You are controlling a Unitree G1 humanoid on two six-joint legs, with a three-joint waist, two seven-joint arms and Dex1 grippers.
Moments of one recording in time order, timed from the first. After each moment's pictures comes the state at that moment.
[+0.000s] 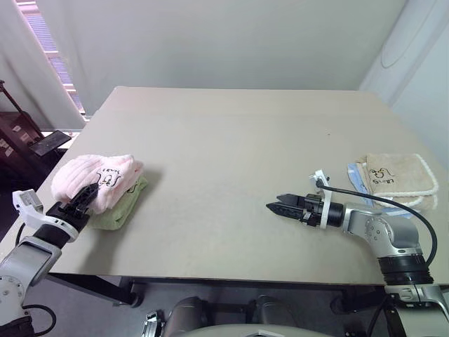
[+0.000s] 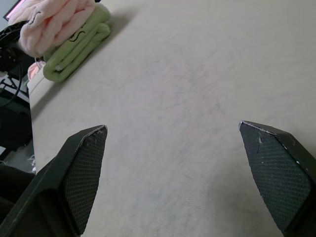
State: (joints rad) left arm 0.09 0.55 0.68 -0.04 -1.47 0.80 -0.07; right arm -0.30 -0.58 -0.06 0.09 0.63 0.86 0.94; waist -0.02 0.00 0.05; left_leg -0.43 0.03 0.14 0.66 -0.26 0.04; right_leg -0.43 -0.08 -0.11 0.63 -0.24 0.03
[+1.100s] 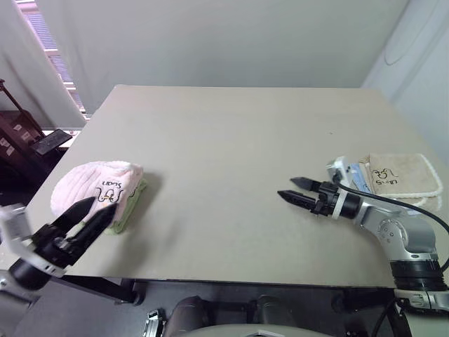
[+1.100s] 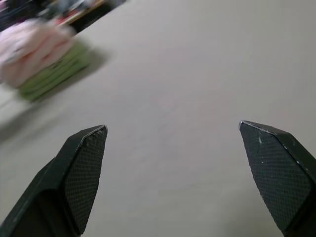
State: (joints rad) left arm 0.44 0.63 0.62 -0.55 -1.07 0.53 -0.73; right arm -0.25 -0.59 -0.18 0.00 0.57 0.61 0.90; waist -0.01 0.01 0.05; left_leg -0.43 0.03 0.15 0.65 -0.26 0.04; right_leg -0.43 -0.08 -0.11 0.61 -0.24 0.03
